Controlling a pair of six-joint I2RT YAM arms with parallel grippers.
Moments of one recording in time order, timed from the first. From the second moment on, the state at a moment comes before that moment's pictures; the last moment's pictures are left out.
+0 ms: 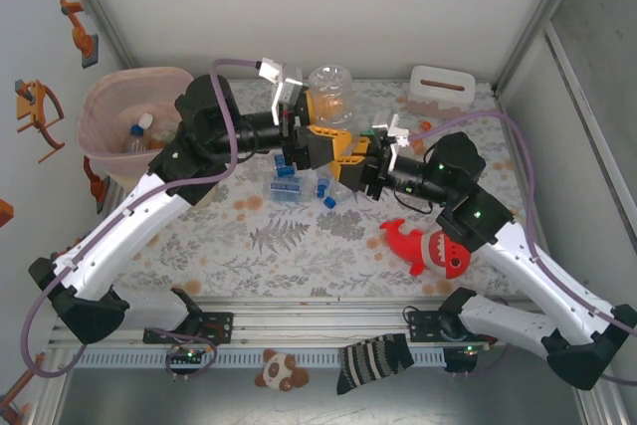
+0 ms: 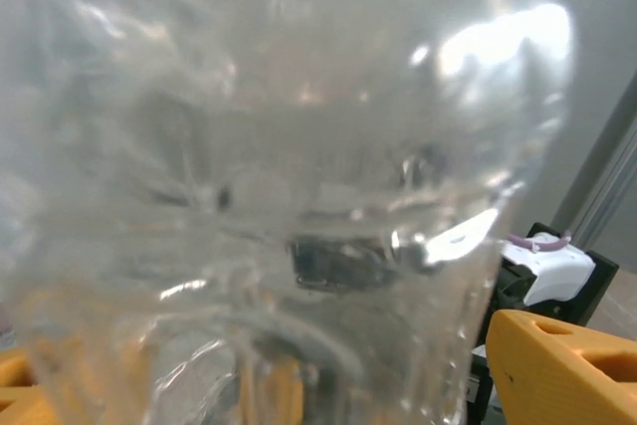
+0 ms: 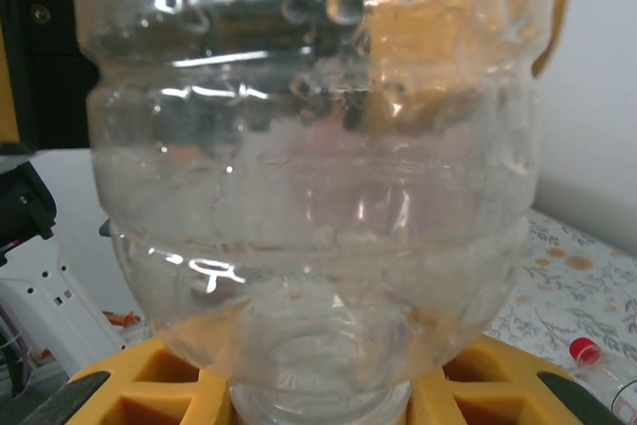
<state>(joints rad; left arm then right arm) -0.83 1.31 1.51 -0.13 0.71 -0.31 0.74 0.97 1.06 -0.04 -0.54 0.21</state>
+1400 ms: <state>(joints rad) -0.36 1.15 1.53 -0.53 0.22 -0.42 0.75 0.83 1.05 -0.21 -0.37 0.17</state>
